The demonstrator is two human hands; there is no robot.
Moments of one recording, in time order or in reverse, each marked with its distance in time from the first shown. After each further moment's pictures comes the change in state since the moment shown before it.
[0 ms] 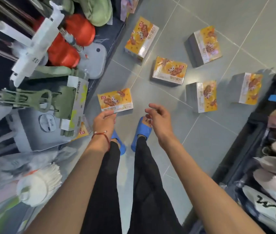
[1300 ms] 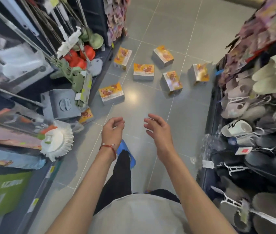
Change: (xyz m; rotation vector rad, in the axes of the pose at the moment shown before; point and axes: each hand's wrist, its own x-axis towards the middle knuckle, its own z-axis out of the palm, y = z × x) left_hand -0.451 -0.366 -0.155 0.015 -0.180 0.528; right_hand -0.501 0.337 -0.175 0.328 -0.012 -0.307
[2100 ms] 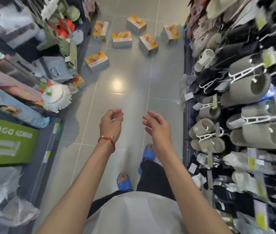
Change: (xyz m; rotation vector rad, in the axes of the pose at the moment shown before) left_hand -0.348 -0.240 -0.159 0.124 -0.148 0.115; right_hand -0.420 0.267 -0.066 0.159 0.190 -0.057
